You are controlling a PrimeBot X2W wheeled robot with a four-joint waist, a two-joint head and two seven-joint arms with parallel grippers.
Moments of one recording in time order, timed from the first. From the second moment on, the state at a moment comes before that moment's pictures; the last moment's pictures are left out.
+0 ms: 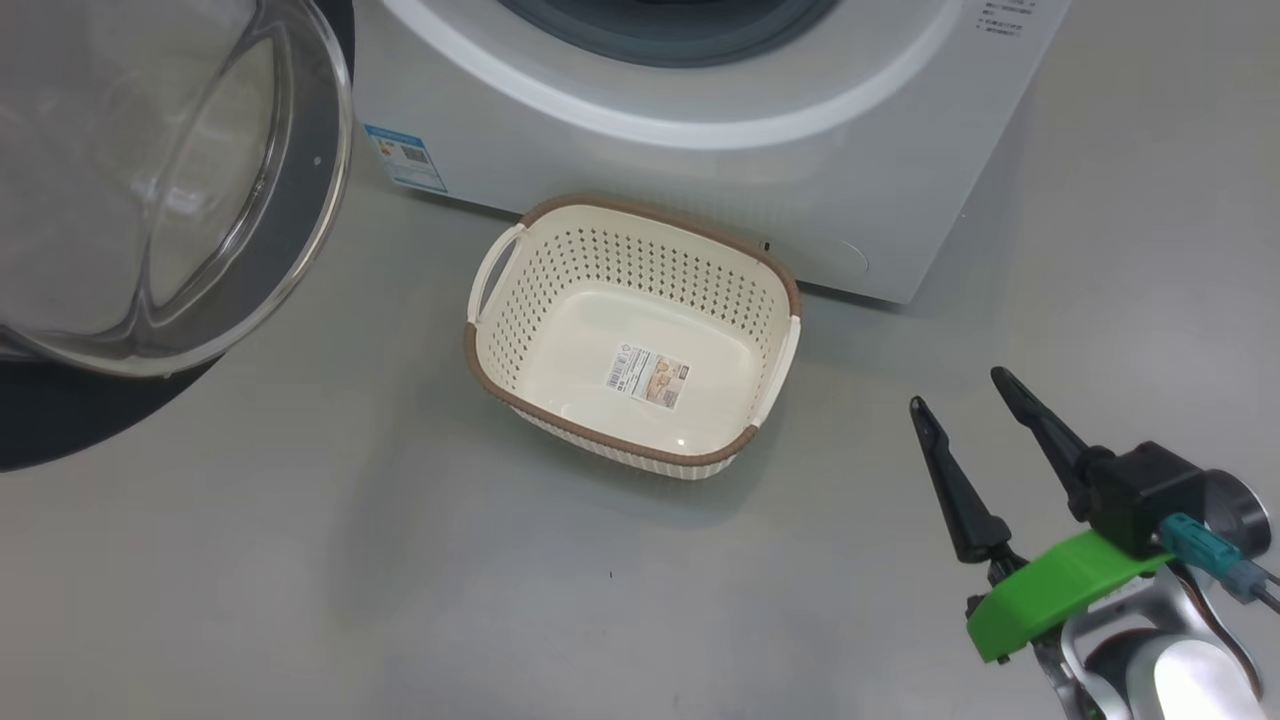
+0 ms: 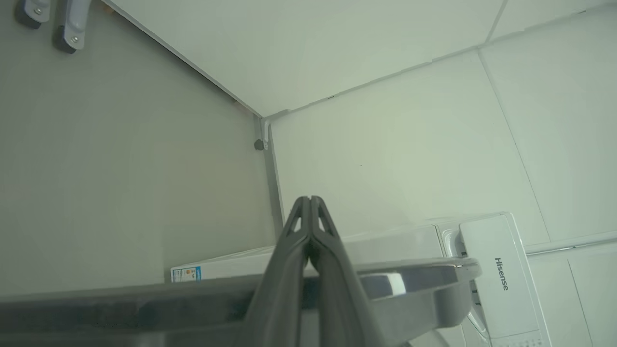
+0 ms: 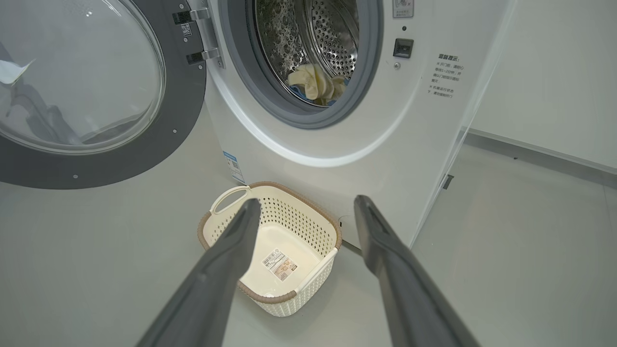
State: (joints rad) left arm -0.91 0.54 0.51 0.85 -1.33 -0.01 0.34; right arm 0.03 -0.05 0.07 -0.22 0.04 0.13 0.08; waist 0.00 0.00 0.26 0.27
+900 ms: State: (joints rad) left arm -0.74 0.48 0.46 0.56 -1.50 -0.11 0.74; right arm 0.03 -0.05 0.07 -0.21 0.05 0.13 0.09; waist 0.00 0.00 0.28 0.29
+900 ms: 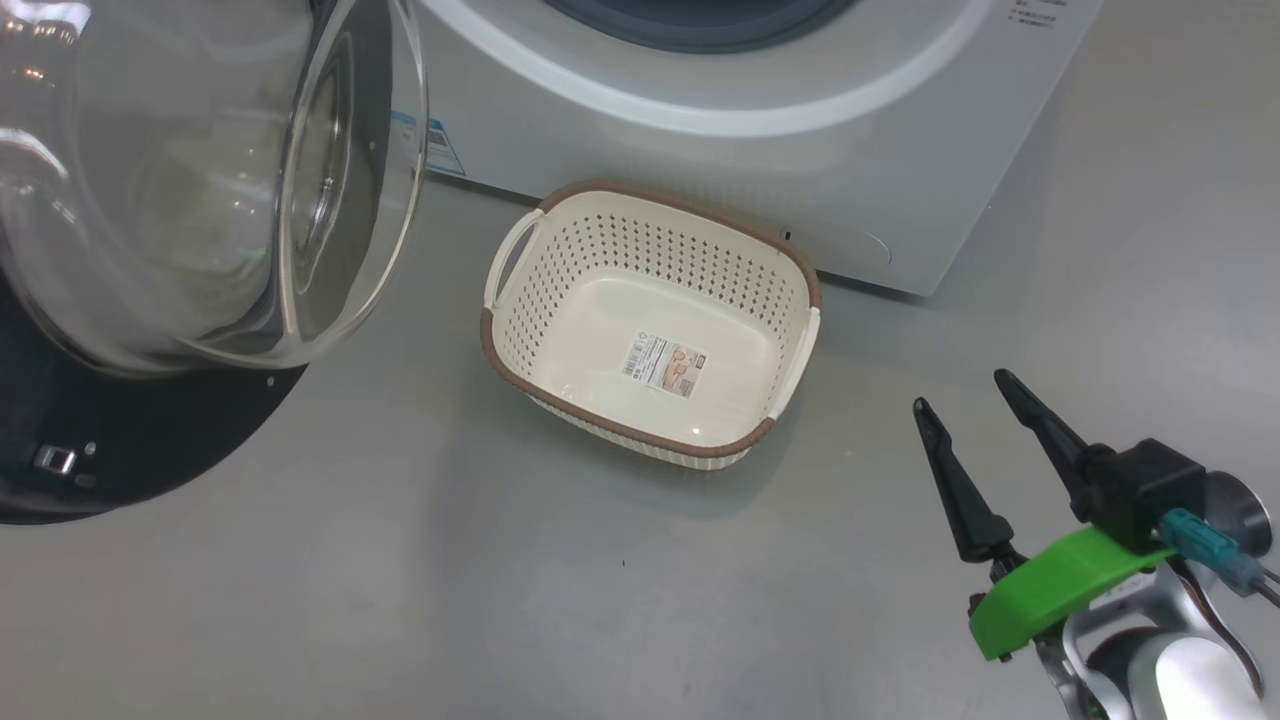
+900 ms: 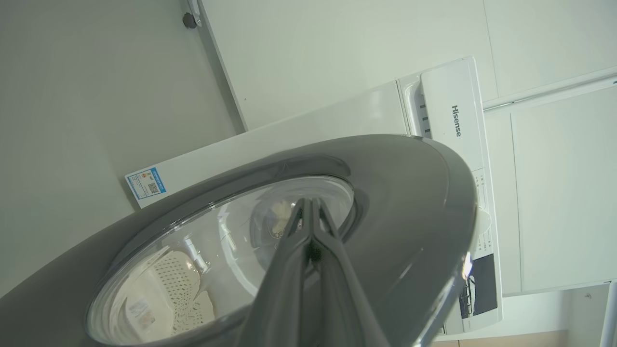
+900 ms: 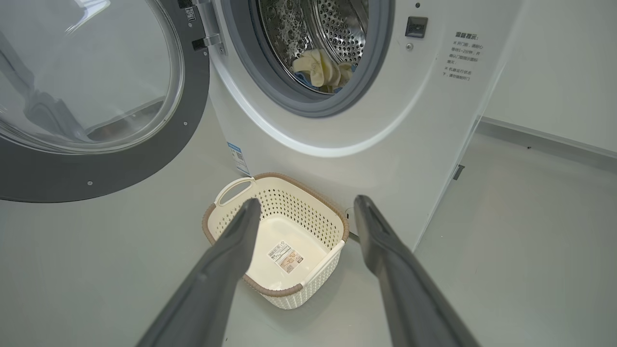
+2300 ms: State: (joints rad) left arm -0.53 0.25 0.29 0.03 -1.66 -0.08 1.01; right arm -0.03 -0.05 0.08 -0.17 0.07 0.13 0.05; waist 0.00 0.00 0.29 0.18
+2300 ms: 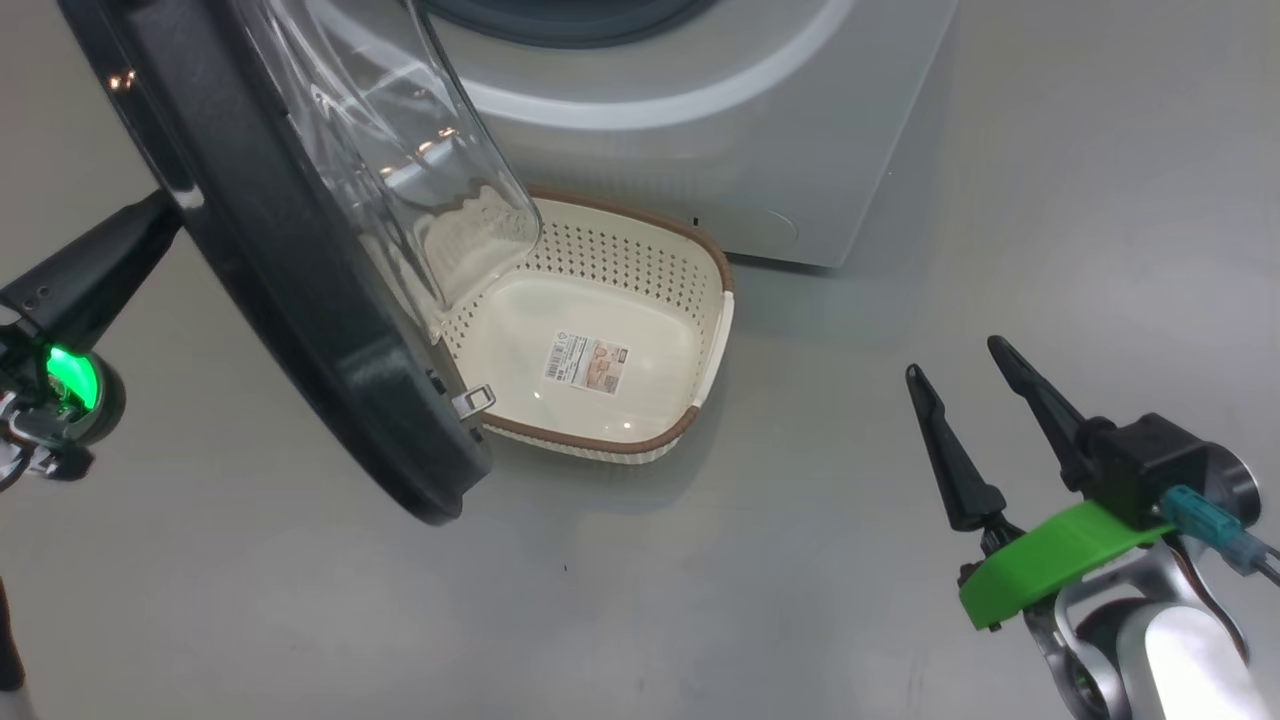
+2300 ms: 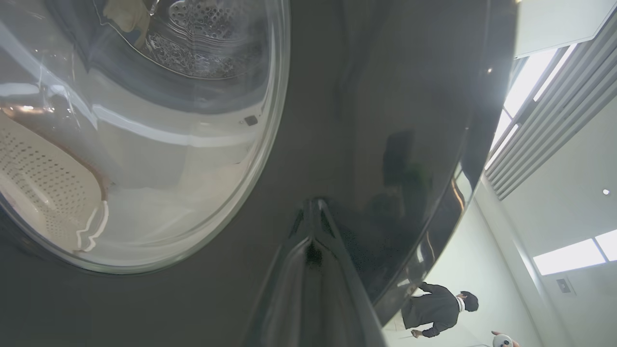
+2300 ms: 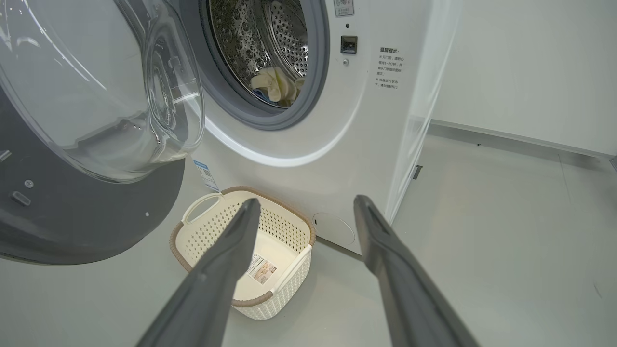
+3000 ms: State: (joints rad) left arm -0.56 0.23 0.27 0.02 -1.59 -0.05 0.95; right arm -0.05 -0.05 0.08 -0.09 0.16 0.13 -0.04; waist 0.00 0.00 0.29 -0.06
